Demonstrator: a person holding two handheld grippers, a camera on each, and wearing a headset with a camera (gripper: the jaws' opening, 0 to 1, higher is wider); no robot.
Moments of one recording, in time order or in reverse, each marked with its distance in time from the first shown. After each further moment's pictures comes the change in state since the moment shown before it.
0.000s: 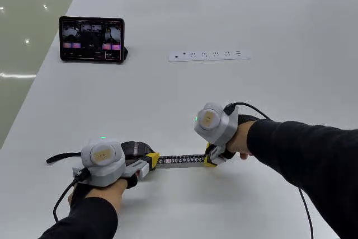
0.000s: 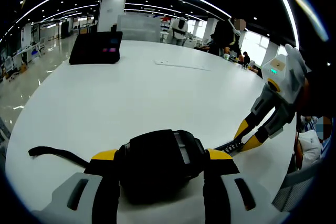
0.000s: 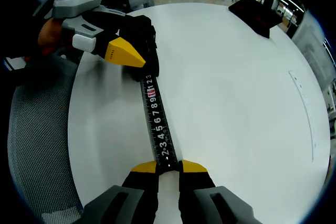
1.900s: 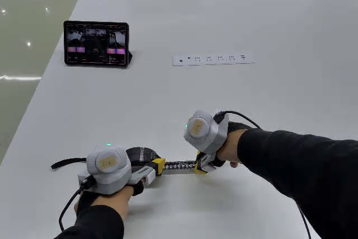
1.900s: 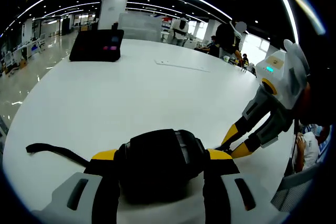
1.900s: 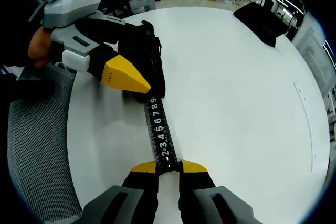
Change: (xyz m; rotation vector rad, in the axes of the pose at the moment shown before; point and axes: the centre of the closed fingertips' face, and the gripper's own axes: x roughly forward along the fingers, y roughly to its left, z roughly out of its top) left arm 0.001 0.001 -0.001 -0.031 0.001 -0.015; right arm 0.013 0.008 0.035 -0.008 -0.019 -0.008
